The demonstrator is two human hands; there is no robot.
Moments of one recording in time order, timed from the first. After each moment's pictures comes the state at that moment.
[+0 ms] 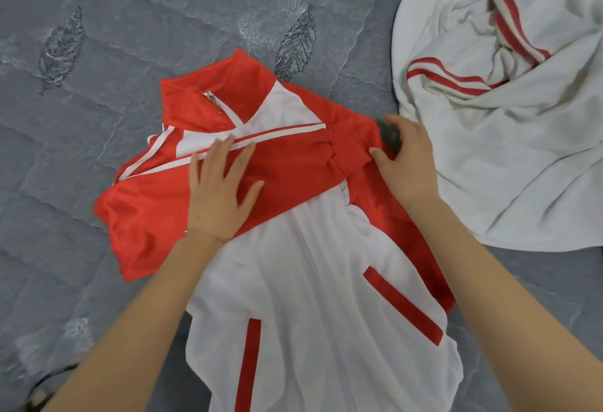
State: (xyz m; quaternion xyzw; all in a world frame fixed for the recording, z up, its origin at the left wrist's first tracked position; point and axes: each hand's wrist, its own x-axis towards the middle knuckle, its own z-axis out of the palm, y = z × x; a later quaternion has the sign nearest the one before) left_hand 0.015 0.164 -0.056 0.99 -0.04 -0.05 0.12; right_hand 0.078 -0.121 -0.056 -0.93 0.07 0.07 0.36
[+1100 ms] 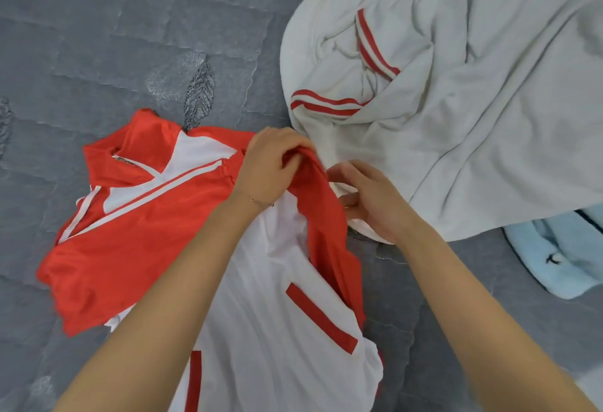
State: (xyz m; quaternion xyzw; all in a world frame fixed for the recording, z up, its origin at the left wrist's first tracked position) left_hand 0.123 -0.050 -0.003 0.91 -0.22 -0.08 0.35; right_hand 0.062 -0.227 -0.006 -0.57 0.24 0.29 0.73
